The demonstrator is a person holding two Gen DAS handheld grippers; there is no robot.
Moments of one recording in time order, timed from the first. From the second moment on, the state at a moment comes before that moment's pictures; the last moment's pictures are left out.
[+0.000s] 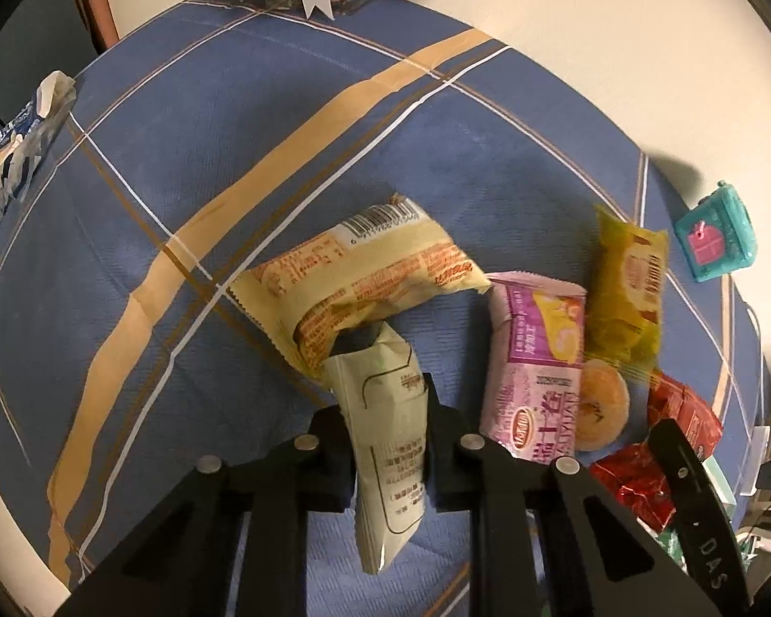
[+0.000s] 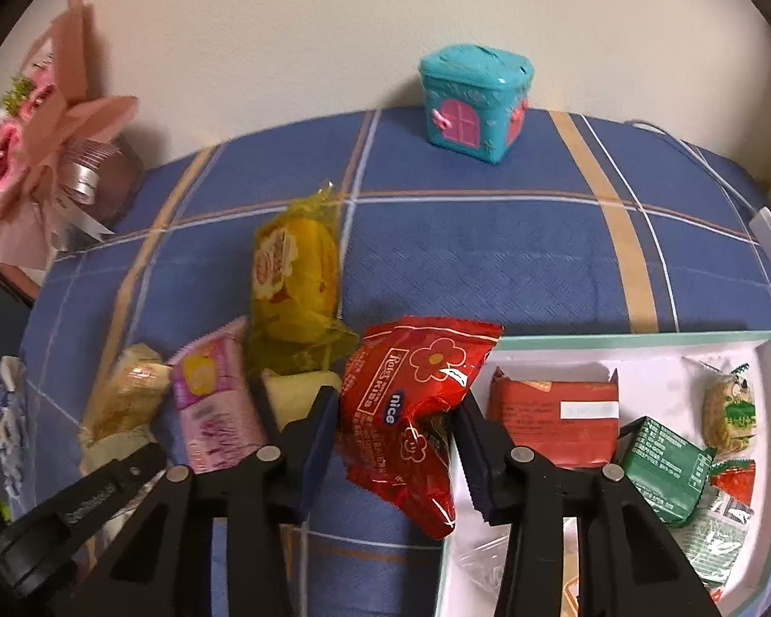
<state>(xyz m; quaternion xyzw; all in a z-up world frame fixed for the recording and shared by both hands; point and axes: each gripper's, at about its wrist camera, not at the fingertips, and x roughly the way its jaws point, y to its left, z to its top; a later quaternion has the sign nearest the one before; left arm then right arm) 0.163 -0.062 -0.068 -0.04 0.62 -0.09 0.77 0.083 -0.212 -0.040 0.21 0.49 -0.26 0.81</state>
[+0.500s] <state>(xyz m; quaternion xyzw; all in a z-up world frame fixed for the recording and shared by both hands) 0.151 -0.015 -0.009 -0.07 0.59 -0.12 0.79 0.070 -0.204 0.014 0.21 0.45 -0.24 0.84</state>
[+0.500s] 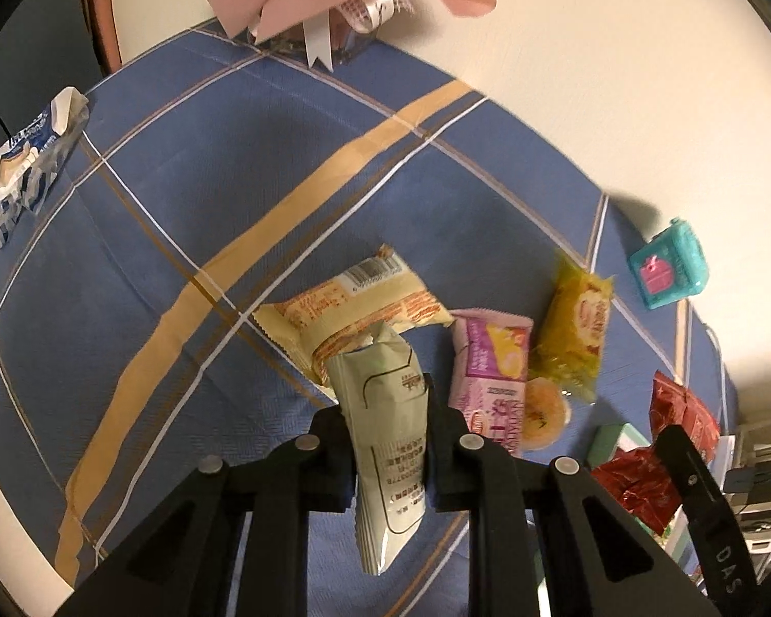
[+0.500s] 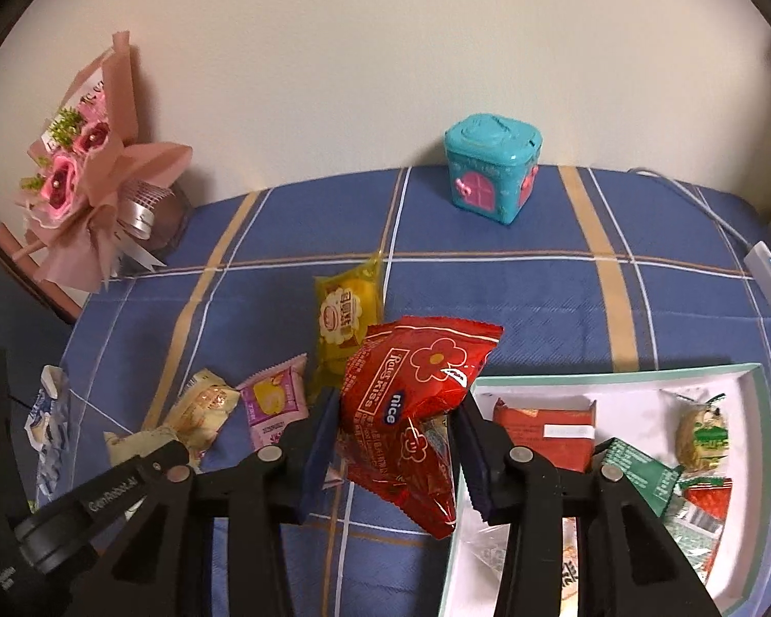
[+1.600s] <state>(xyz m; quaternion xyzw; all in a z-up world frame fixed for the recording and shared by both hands) 0.072 -0.131 0.020 -0.03 0.58 -0.27 0.77 -0.071 -0.349 0.028 0.32 0.41 -0.36 0.78</state>
